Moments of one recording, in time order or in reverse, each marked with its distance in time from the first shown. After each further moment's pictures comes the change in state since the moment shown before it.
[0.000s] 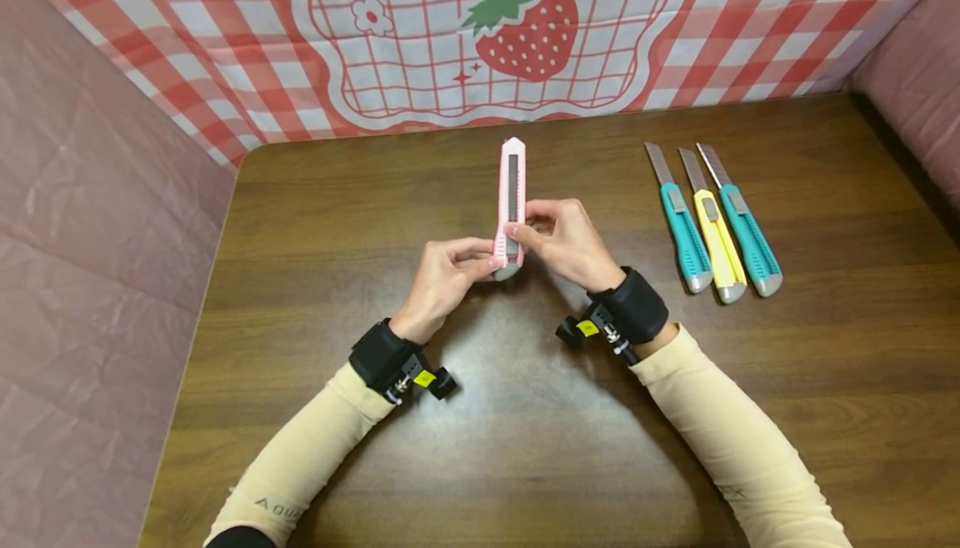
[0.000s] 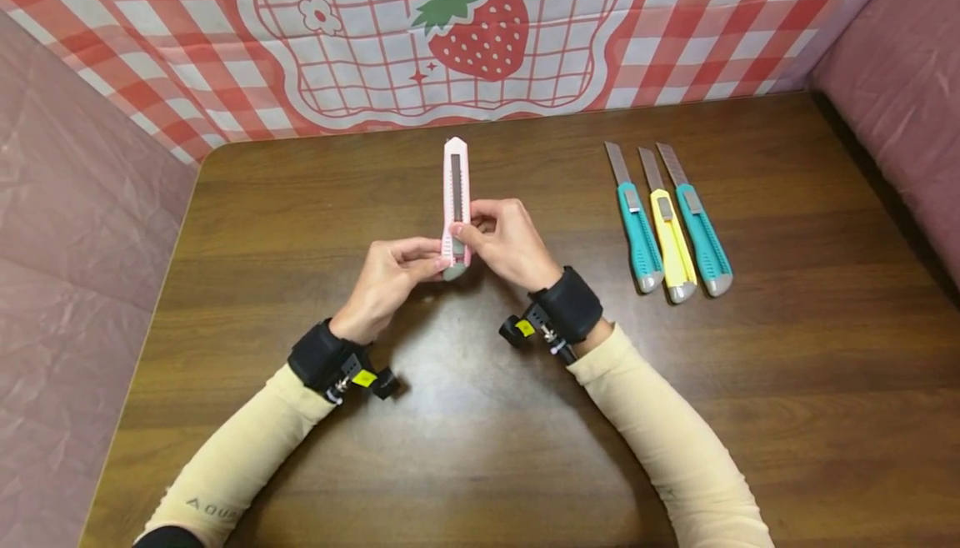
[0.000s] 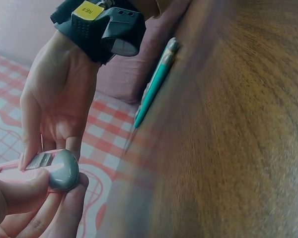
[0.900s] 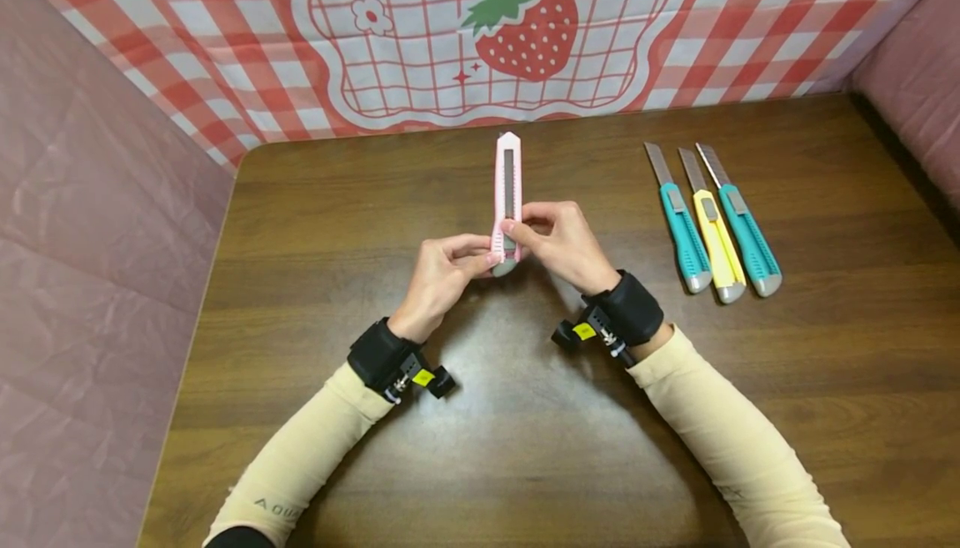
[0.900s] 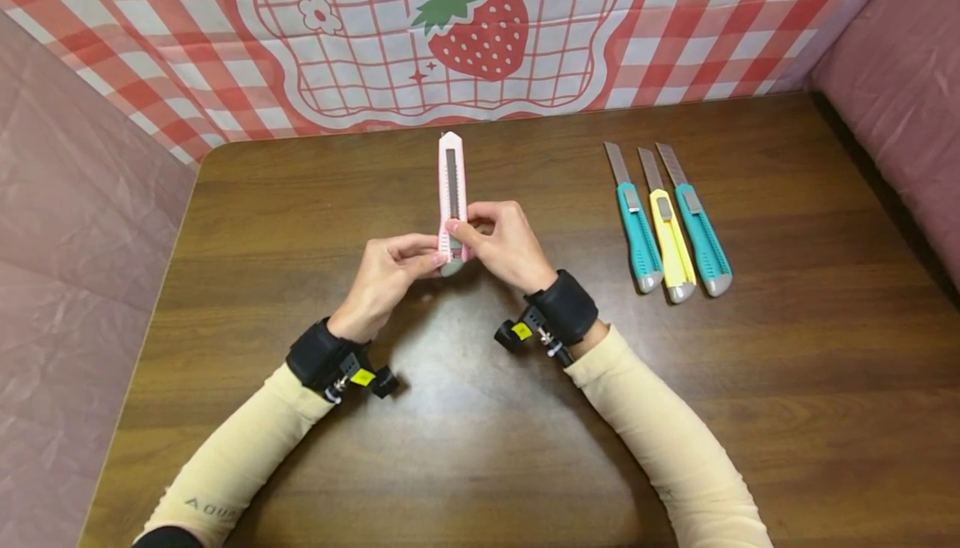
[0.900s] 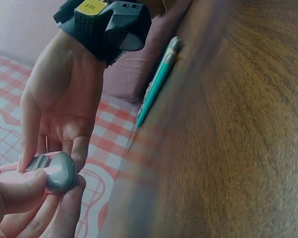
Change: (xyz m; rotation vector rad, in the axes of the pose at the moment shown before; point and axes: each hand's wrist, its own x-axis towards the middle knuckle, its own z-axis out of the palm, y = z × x) left_hand 0.001 0.002 -0.001 -0.044 0.015 0.011; right_hand 0.006 0.035 0.007 0.085 0.010 -0.004
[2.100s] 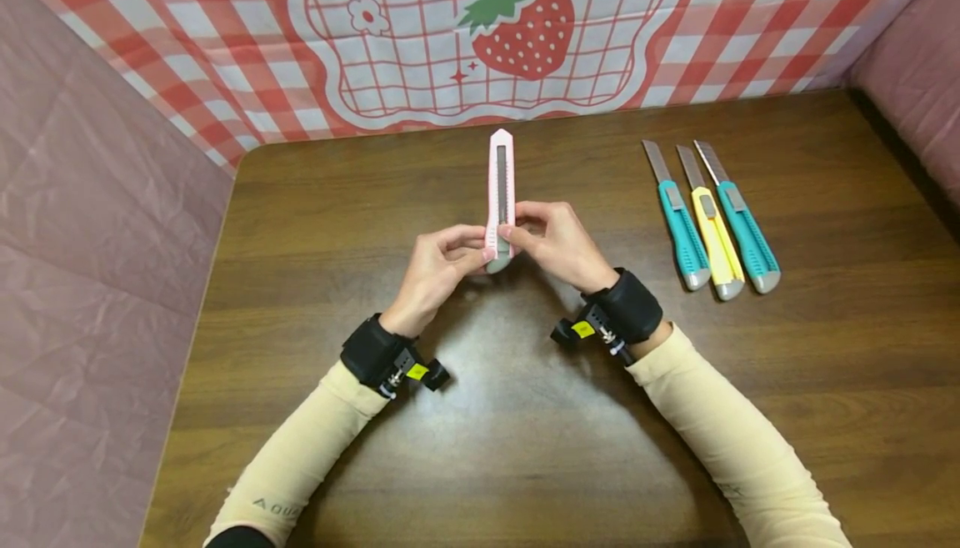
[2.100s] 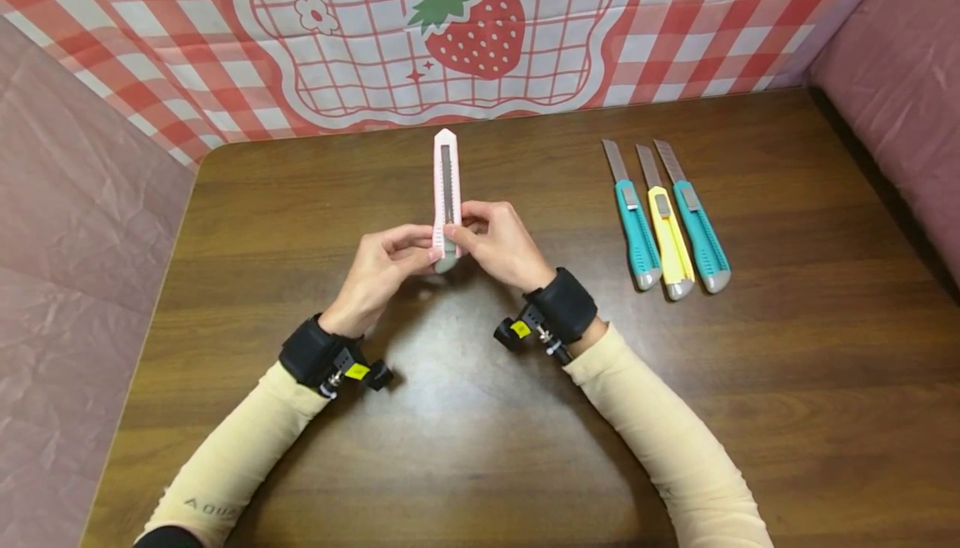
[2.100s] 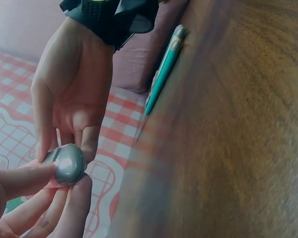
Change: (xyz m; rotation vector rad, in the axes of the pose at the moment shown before) left_hand 0.001 0.005 -0.006 -0.007 -0.061 0.024; right_hand -0.007 -0.035 0.000 -0.048 -0.055 0.043
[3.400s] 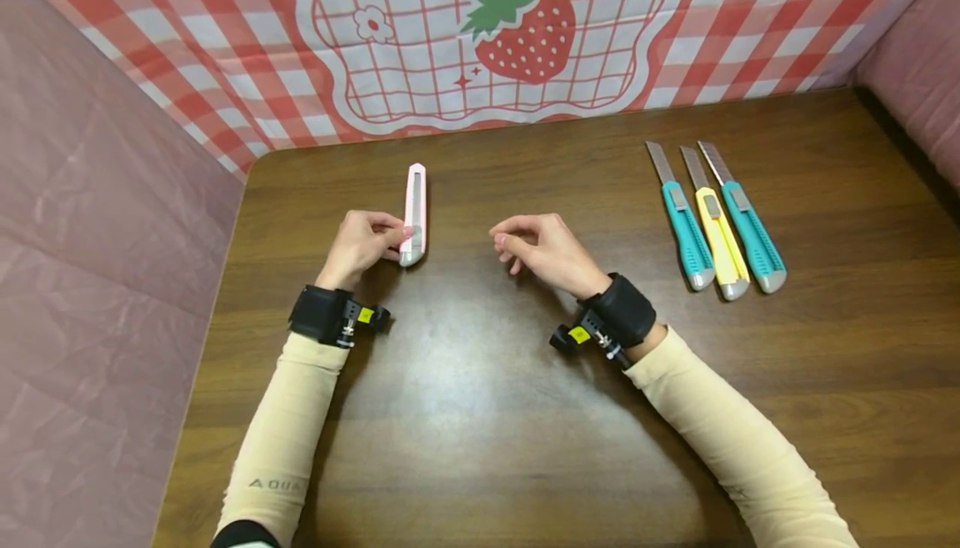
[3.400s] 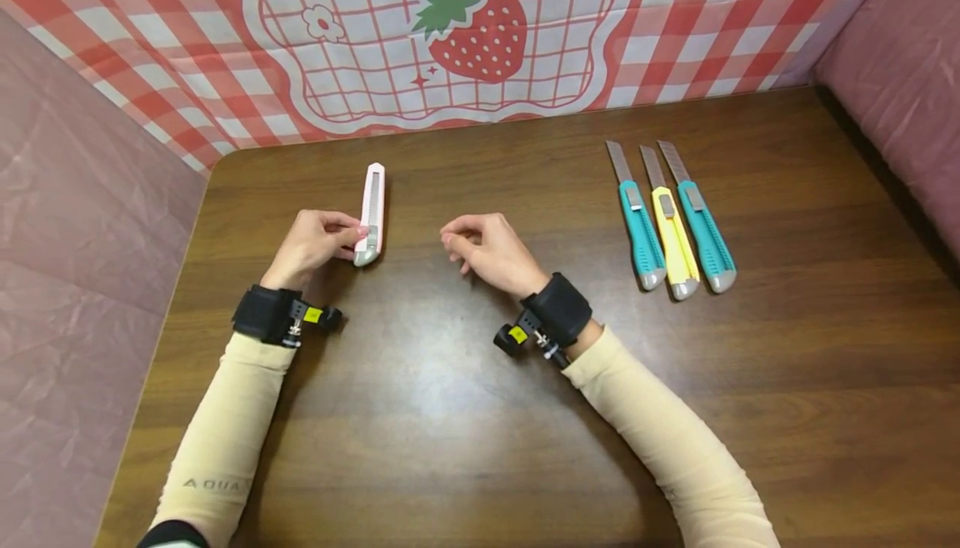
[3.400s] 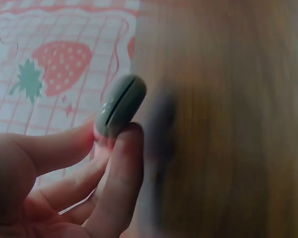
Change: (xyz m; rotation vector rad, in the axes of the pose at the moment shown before) left_hand 0.026 0.007 -0.106 0.477 0.156 -0.211; right_hand 0.005 0.035 0.011 0.093 -0.097 0.063
